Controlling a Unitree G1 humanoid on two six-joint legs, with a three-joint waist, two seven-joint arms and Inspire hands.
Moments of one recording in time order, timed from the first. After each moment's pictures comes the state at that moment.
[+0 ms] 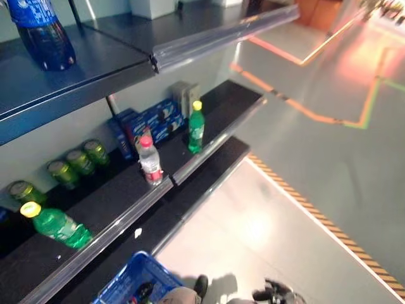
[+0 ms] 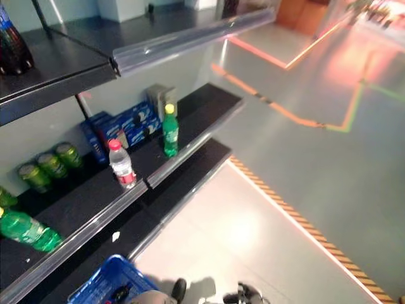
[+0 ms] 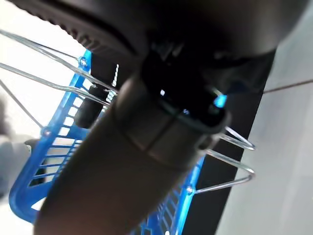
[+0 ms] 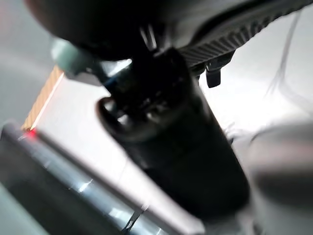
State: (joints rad) left arm 0.04 0.17 0.05 1.26 -0.98 -0.16 0.22; right arm -0.07 -0.22 0.35 1.09 0.39 0.06 -0.09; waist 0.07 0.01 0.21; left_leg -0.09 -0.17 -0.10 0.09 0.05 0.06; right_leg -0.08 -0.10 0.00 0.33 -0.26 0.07
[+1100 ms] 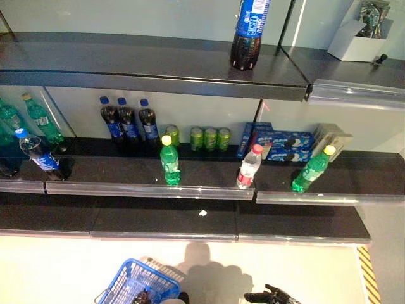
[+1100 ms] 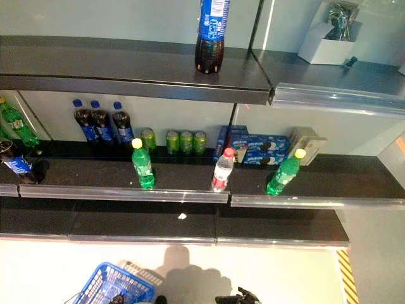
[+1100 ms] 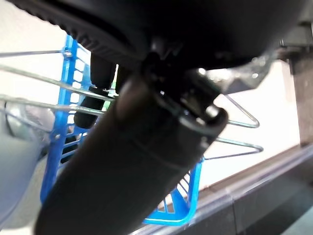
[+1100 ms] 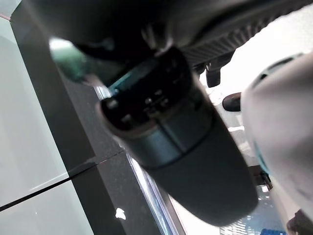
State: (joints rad) left arm 0.14 0.17 0.03 1.25 -0.98 -0.16 0.23; right arm 0.01 -0.17 0.27 1.15 0.47 0.06 -0.09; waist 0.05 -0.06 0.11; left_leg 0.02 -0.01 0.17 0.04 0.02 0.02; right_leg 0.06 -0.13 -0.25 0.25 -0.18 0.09
